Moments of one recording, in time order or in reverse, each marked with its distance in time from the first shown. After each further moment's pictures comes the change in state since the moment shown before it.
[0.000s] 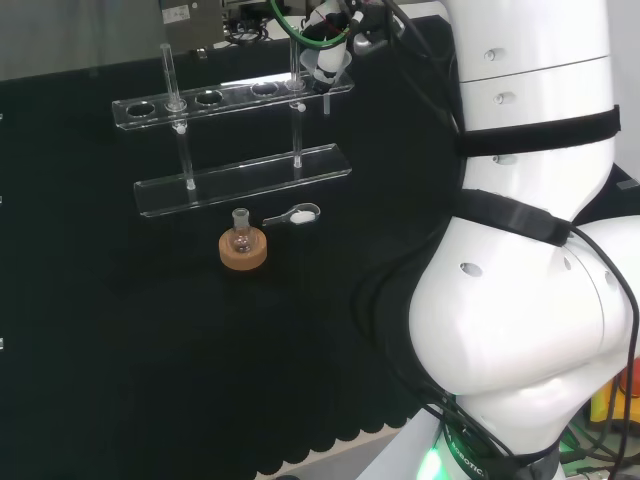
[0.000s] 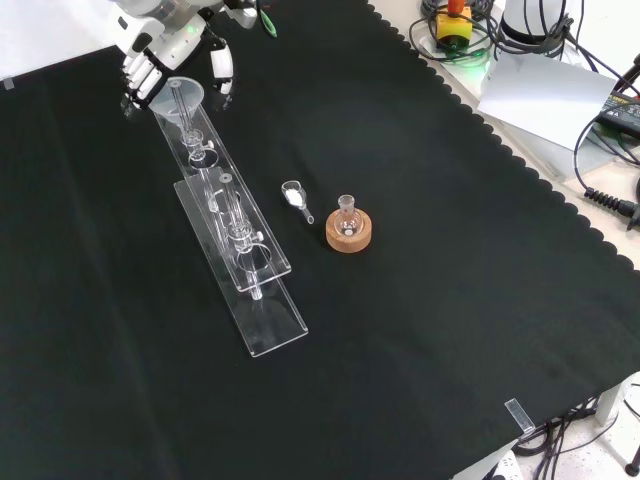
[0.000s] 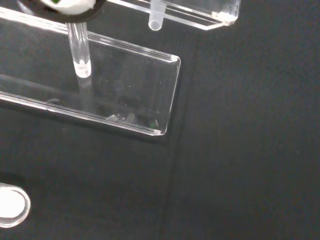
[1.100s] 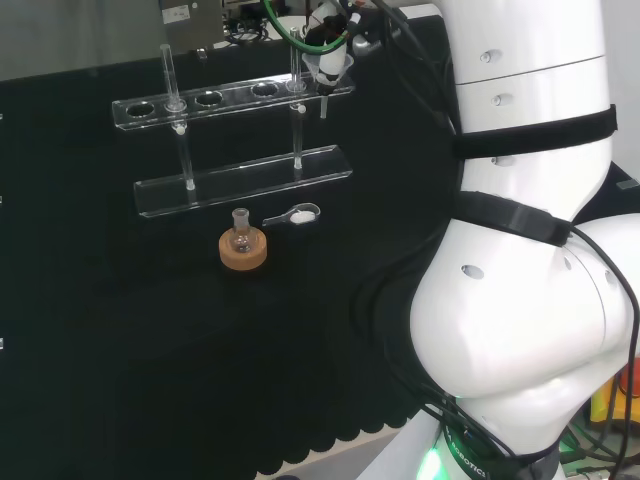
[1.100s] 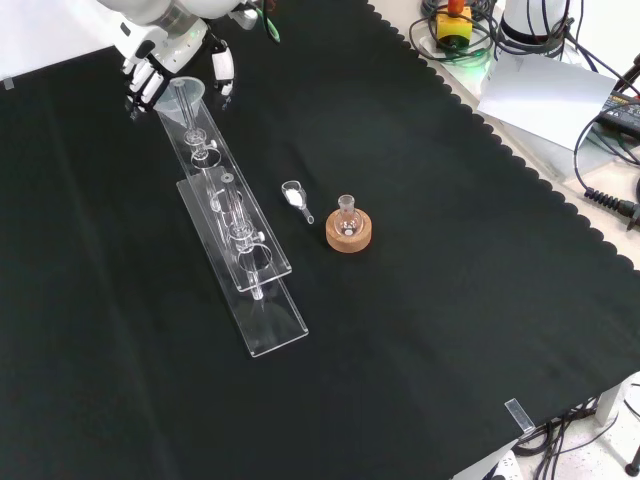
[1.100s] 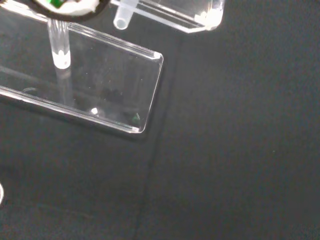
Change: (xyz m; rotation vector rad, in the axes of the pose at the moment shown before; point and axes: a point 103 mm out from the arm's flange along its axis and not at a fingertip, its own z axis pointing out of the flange) arm 0.000 0.001 0.000 0.013 -0.078 0.017
